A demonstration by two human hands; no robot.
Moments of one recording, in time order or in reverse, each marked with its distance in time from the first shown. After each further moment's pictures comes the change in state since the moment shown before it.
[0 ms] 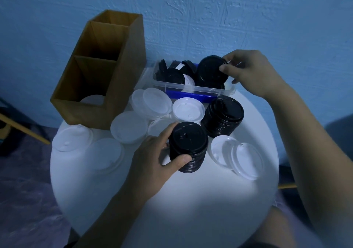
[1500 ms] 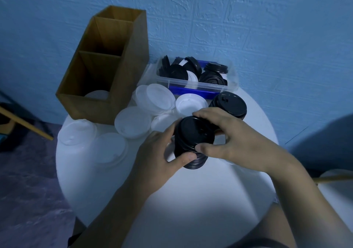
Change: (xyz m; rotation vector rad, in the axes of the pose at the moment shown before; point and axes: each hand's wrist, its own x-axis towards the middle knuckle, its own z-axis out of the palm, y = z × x) left_hand -0.002 0.004 -0.001 0.027 0.012 0.034; right_hand -0.132 -0.032 0.051 0.087 -0.459 -0.053
